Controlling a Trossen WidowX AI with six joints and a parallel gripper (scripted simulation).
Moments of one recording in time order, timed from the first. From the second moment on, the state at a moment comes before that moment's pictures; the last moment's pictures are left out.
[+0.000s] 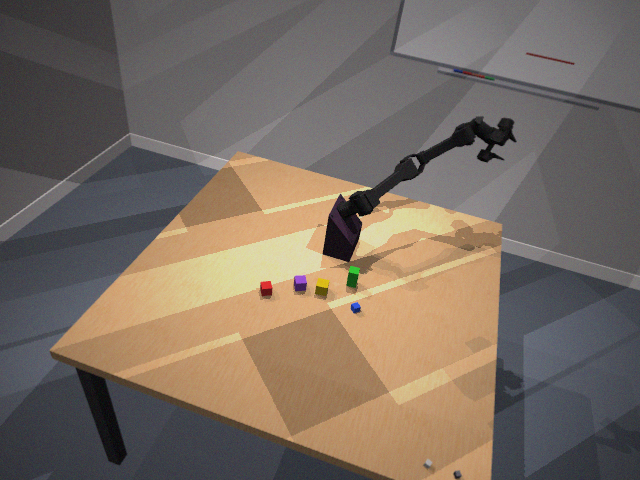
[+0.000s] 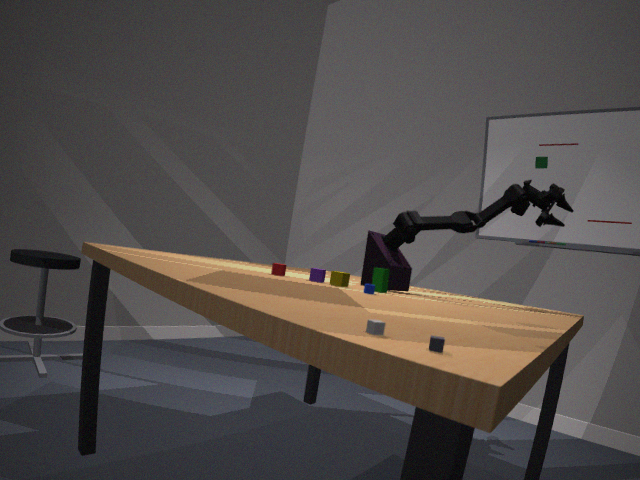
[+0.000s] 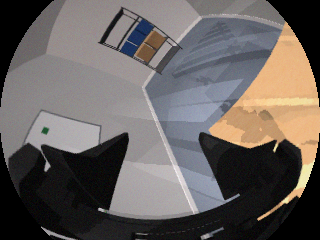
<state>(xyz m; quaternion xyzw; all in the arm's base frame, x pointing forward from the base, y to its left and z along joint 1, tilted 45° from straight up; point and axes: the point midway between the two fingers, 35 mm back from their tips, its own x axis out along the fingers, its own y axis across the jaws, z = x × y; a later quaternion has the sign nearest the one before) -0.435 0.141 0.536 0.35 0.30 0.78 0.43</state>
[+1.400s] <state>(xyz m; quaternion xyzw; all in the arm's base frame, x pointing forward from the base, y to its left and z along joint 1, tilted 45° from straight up) 0.086 0.107 0.722 0.80 0.50 0.28 -0.15</state>
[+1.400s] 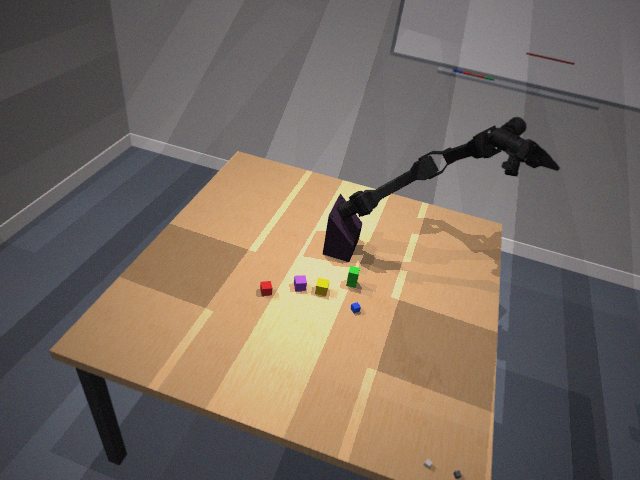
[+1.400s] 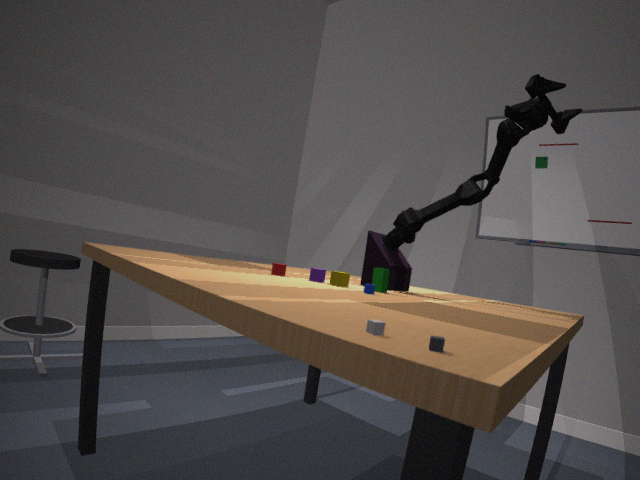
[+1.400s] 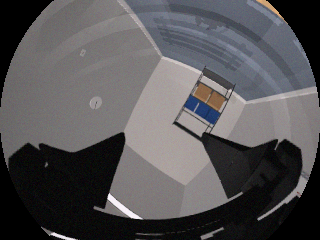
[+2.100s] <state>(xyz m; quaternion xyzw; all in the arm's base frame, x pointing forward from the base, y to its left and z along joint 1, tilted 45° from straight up) 0.379 0.052 0.579 0.81 0.33 -0.04 -0.48</state>
